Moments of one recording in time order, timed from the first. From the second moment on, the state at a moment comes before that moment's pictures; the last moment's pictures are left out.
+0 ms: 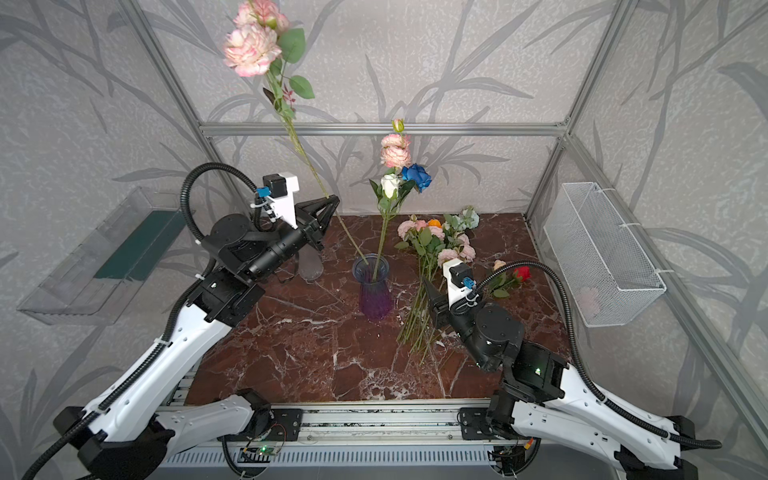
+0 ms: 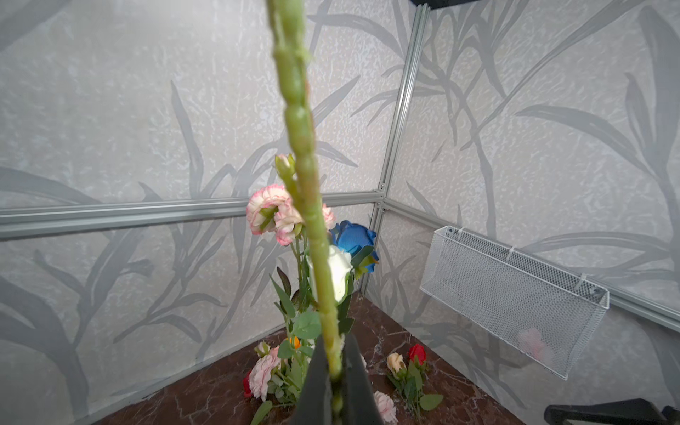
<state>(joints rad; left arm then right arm) -0.54 1.16 1.31 -0.02 0.16 -0.20 1.07 0.67 0.86 -0.23 0.62 0.06</state>
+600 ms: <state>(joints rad) -0.64 1.24 0.97 0.13 0.01 -0.25 1.00 0.66 0.79 -0.25 0.63 0.12</state>
